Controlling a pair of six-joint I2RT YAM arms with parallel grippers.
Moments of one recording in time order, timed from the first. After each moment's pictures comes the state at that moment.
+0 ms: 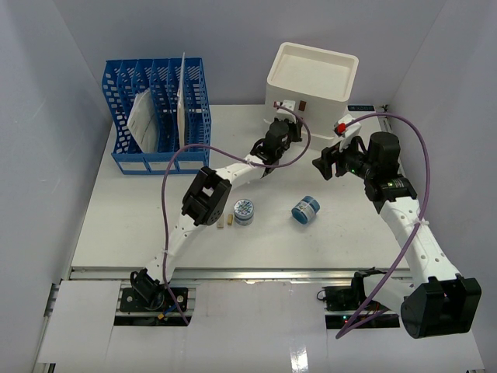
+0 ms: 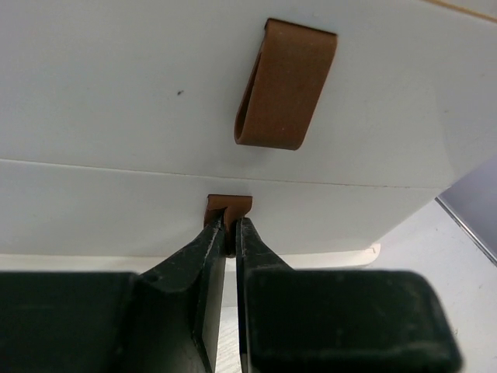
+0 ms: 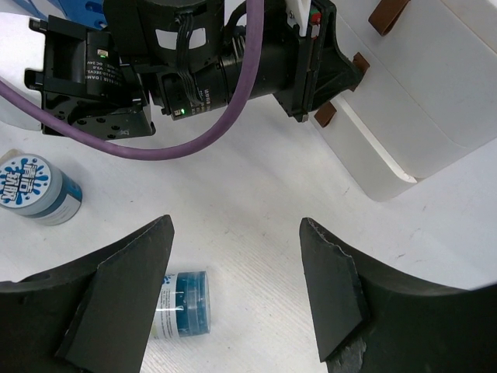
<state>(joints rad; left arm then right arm) -0.73 2.61 2.14 0.50 -0.22 -0.27 0.16 1.09 0.95 -0.21 -0.51 -0.27</state>
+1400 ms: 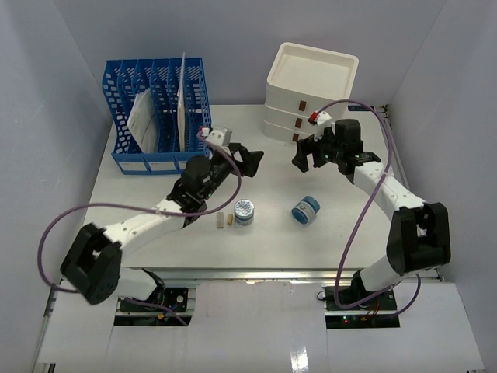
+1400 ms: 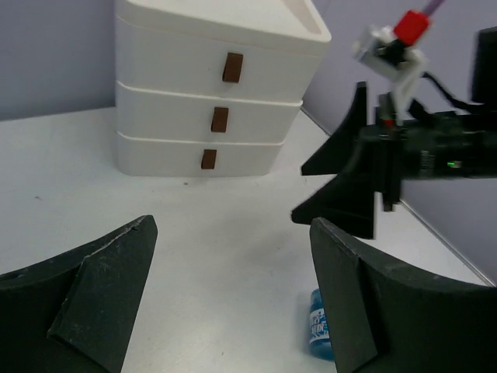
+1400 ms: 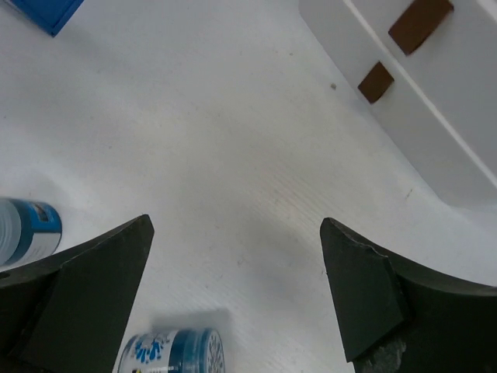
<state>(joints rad) -0.69 1.40 0.85 0.63 -0.06 -0.27 0.24 1.49 1.07 -0.15 -0.43 -0.17</state>
